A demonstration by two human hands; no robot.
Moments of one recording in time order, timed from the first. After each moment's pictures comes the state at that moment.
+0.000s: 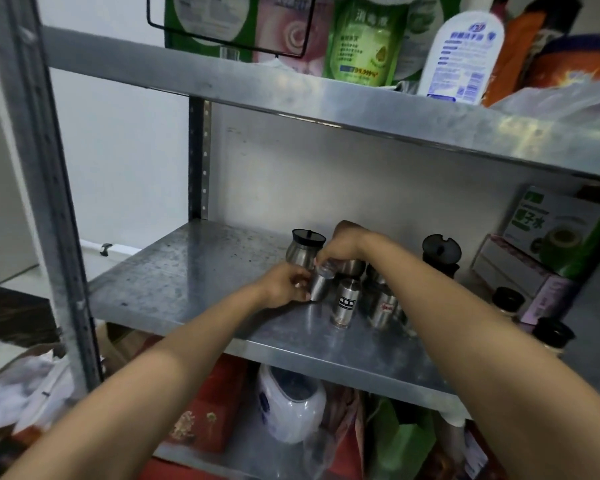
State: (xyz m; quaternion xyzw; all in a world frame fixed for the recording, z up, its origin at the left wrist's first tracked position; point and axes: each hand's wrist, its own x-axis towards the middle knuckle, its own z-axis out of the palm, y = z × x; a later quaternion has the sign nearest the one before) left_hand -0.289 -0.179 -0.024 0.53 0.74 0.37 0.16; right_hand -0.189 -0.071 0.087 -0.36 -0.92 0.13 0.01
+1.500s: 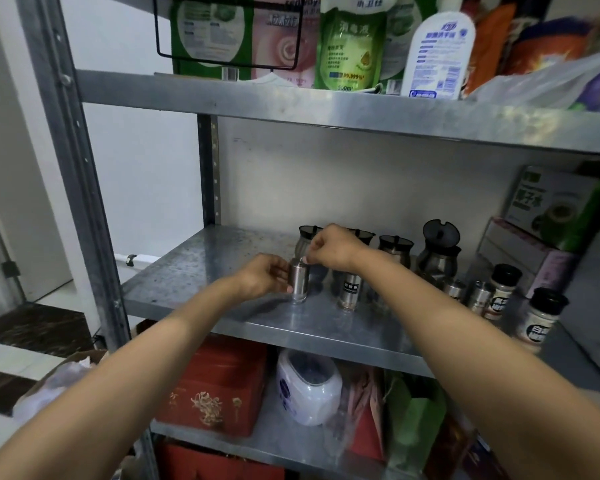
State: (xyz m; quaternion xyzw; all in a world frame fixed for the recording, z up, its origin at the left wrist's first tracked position) left_hand -0.284 -0.248 -0.001 0.45 0.71 0.48 0.25; right_hand -0.168 -0.116 0.061 -0.26 -0.93 0.23 0.13
